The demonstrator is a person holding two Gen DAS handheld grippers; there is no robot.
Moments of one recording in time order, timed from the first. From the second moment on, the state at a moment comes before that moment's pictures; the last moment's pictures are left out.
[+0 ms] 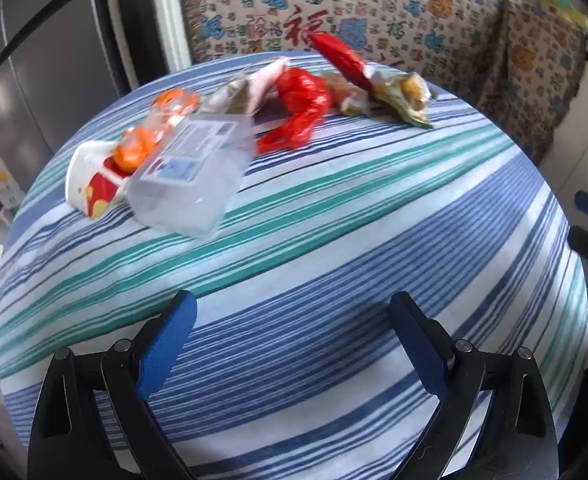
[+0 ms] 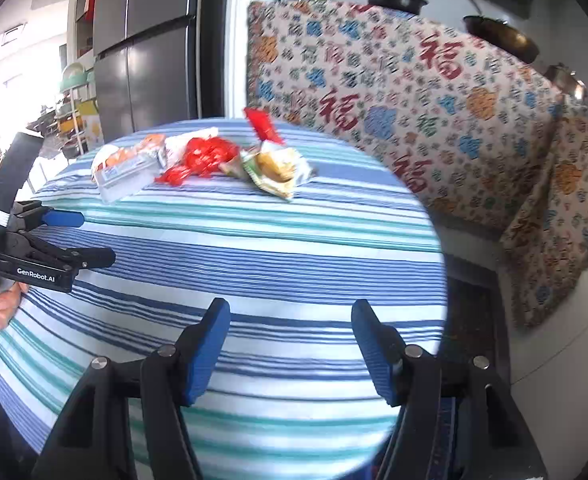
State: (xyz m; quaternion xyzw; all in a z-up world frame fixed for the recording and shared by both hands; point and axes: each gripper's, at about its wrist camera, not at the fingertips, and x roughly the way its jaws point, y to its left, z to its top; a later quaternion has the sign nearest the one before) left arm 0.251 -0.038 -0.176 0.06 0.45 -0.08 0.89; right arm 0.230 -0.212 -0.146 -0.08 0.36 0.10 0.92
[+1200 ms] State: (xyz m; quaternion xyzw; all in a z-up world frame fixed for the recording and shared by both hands) left arm 0.324 0.006 -0.167 0.05 0.42 -0.13 0.90; right arm 0.309 -0.164 -0.180 -0.04 0.43 0.09 0.90
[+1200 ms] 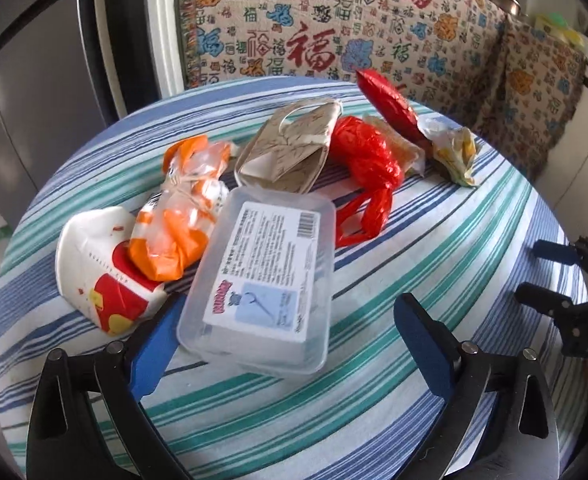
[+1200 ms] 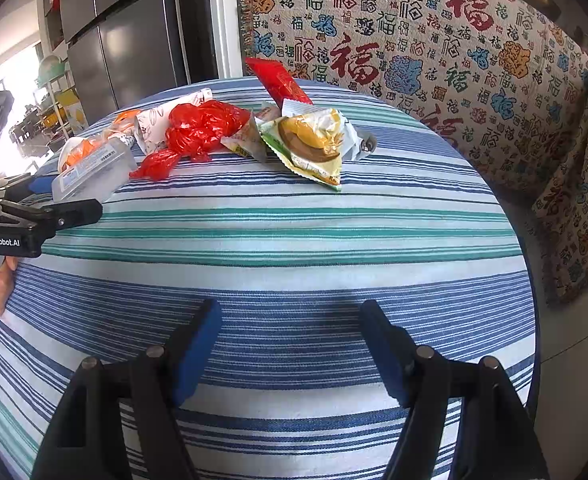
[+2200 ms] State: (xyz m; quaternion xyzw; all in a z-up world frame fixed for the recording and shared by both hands) left arm 0.268 -0.014 -0.172 0.02 0.42 -0.06 0.90; right arm 0.402 -0.126 -0.154 -0.13 0.39 0.05 0.91
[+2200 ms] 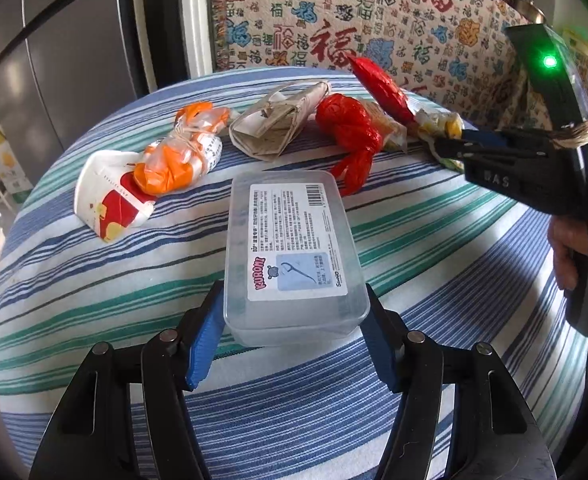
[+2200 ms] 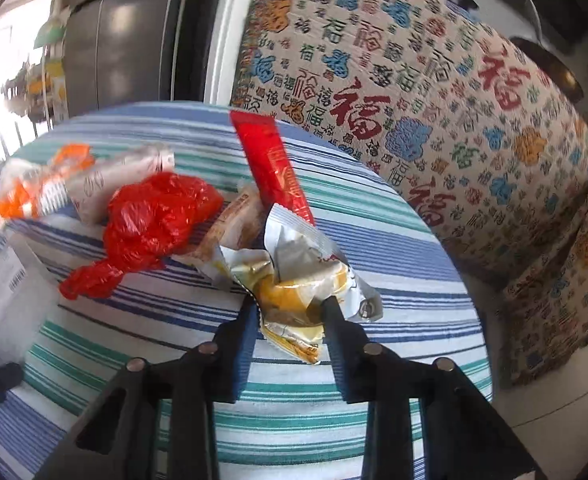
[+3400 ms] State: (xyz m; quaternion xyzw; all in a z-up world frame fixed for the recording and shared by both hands) left arm 0.267 -0.005 -0.168 -0.02 0.44 -0.07 0.89; right arm 0.312 -0.172 -0.146 0.04 0.42 0.14 0.89
